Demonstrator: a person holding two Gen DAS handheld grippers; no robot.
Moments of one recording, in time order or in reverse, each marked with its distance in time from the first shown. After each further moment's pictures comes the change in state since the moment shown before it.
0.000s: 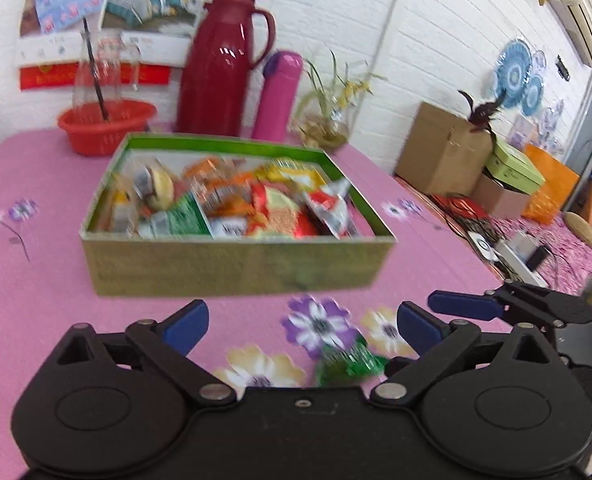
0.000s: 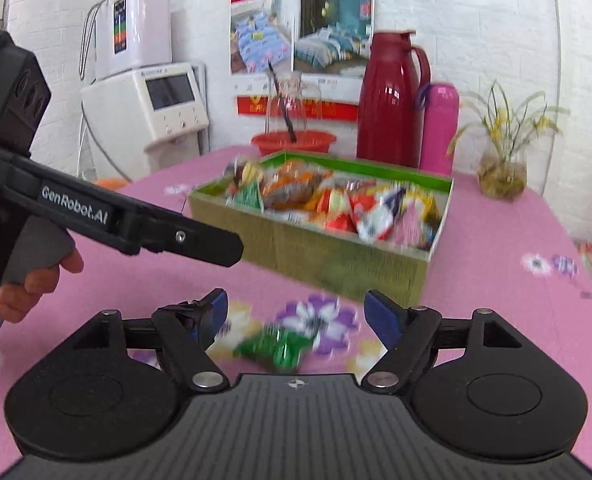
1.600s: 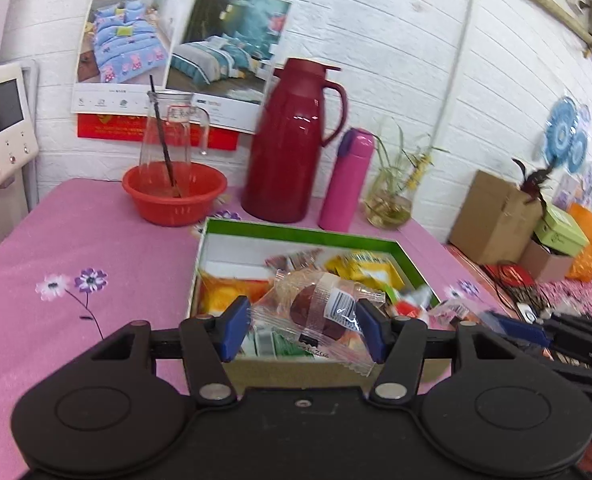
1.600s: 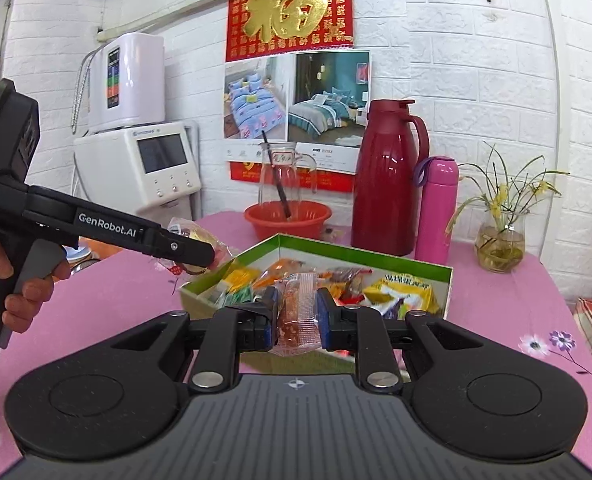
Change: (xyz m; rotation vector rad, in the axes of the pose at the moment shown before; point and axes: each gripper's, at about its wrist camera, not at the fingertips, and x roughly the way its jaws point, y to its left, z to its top) left arm -0.020 0.053 0.067 -0.056 -0.174 0.162; right arm 0.019 0.000 0.061 -0.008 -0.185 -0.029
